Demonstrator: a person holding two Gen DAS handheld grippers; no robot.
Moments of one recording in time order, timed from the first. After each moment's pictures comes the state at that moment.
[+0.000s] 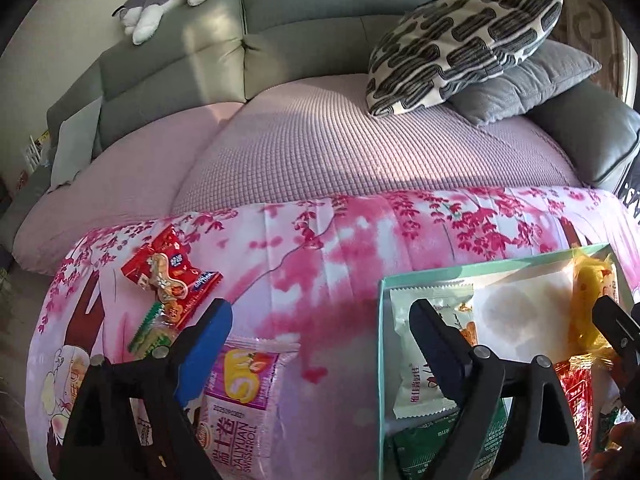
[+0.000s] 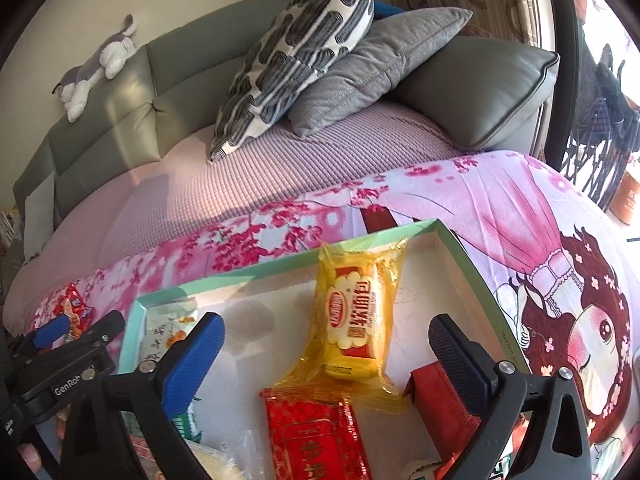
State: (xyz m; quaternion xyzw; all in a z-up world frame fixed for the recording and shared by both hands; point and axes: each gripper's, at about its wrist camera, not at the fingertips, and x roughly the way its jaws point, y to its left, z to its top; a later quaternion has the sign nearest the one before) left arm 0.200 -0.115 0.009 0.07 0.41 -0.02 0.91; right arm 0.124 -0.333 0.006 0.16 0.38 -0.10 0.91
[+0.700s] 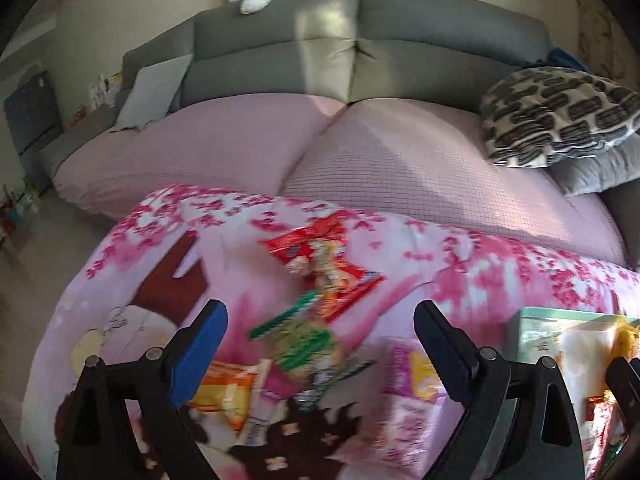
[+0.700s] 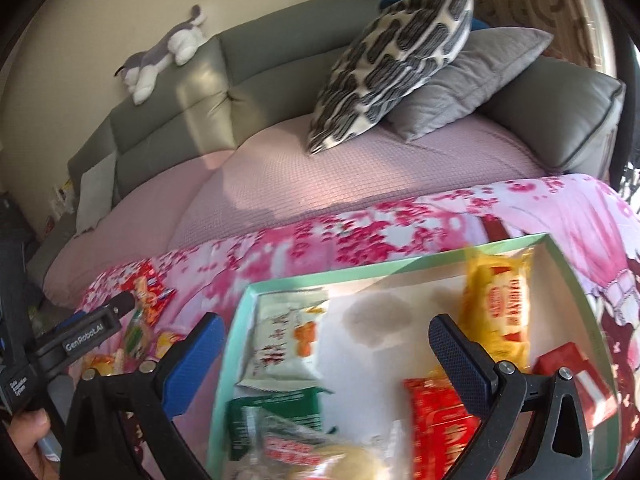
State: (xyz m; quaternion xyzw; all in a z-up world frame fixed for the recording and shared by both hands) left arm 0.186 0.011 0.023 -0.02 0.40 0.11 0.91; right arm 0.137 -0.250 0.019 0.15 0.38 0.03 0.91
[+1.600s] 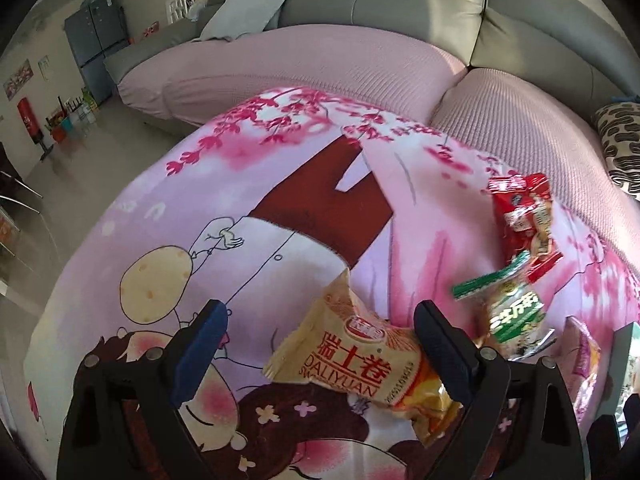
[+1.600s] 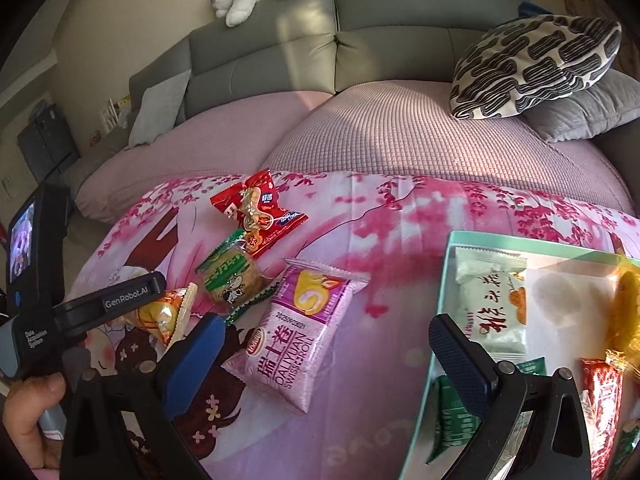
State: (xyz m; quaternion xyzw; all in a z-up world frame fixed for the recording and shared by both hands) left arm 0.167 0.127 -0.033 -0.11 0.48 0.23 0.84; right arm 0.148 -0.103 -0.005 0.05 0.42 0.13 0.90
